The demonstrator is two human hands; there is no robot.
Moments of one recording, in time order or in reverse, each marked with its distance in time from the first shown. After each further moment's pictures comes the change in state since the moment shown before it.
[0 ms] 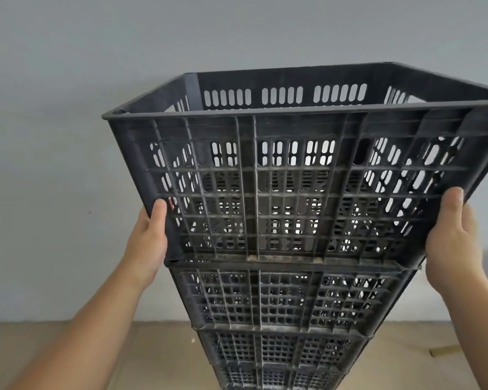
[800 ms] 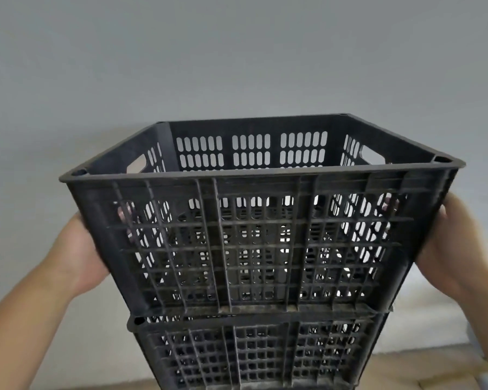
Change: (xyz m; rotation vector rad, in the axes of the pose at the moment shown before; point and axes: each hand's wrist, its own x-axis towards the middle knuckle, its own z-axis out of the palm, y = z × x) left_hand 0.070 0.080 -0.019 -0.460 -0.312 -0.112; right_hand 0.052 -0.070 -0.020 0.332 -0.370 0.034
